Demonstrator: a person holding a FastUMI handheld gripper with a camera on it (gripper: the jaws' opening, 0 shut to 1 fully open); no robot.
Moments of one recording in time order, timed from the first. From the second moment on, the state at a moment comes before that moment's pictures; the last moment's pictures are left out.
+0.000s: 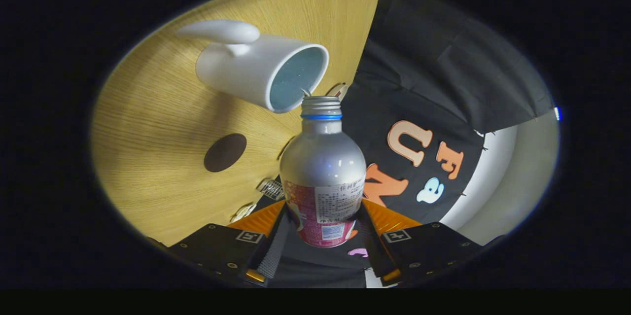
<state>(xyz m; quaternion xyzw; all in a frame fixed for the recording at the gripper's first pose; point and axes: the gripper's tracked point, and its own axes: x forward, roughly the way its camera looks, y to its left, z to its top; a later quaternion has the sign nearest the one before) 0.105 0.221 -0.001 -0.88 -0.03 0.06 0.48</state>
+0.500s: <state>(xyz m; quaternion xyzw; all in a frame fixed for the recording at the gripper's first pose) 0.106 0.225 0.000 -0.88 -0.04 0.06 0.46</state>
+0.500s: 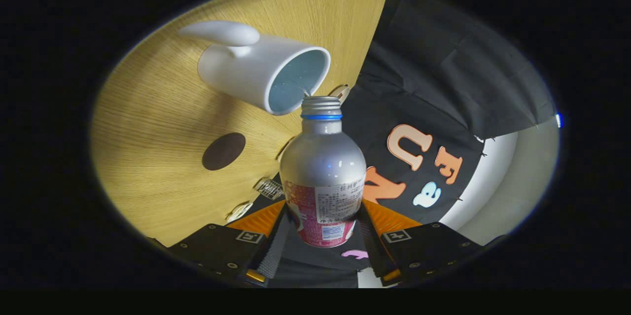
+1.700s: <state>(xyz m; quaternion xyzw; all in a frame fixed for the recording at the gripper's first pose) 0.103 0.216 -0.010 -0.69 0.04 0.09 0.72</state>
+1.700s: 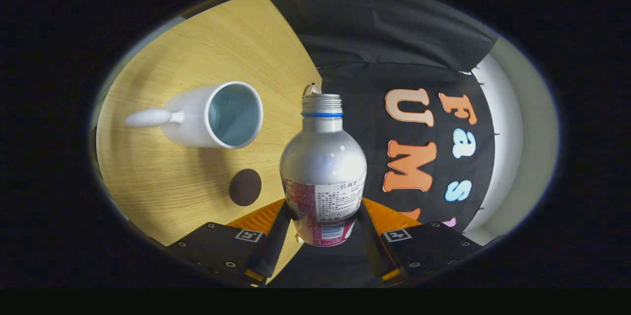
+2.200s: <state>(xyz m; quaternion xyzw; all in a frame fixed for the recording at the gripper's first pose) 0.098 0.210 -0.026 -0.45 0.11 0.14 0.87</state>
